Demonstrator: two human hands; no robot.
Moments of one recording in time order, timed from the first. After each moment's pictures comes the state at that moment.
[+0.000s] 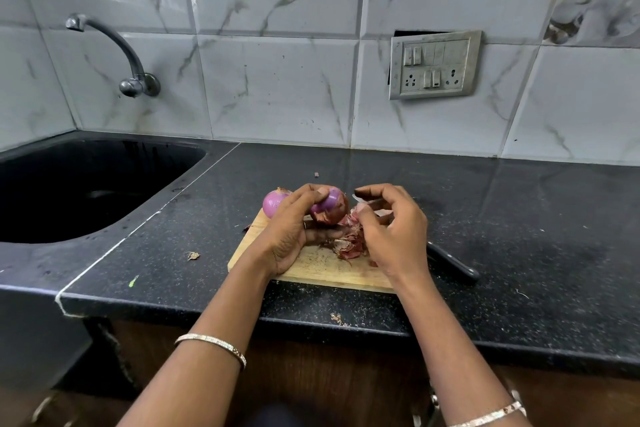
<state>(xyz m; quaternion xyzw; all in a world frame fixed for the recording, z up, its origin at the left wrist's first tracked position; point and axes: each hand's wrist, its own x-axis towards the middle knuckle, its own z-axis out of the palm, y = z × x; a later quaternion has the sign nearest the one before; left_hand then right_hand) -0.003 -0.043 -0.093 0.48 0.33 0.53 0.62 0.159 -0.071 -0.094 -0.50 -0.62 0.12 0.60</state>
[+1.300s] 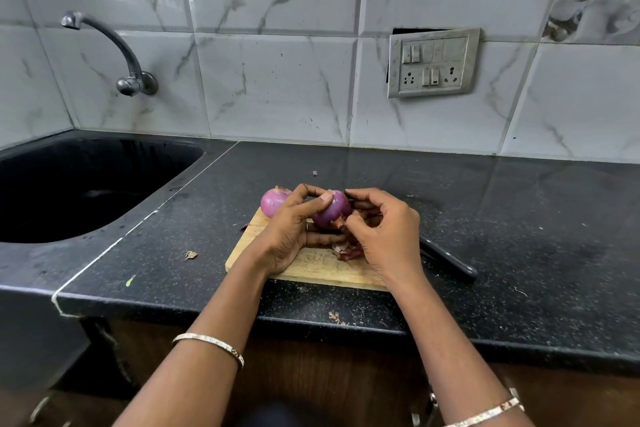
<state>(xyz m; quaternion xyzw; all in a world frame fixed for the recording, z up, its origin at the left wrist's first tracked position) -0.001 -0.046 -0.092 0.49 0.31 0.52 0.63 0.155 -0.069 -0.096 -0.48 -0.64 0.15 0.58</state>
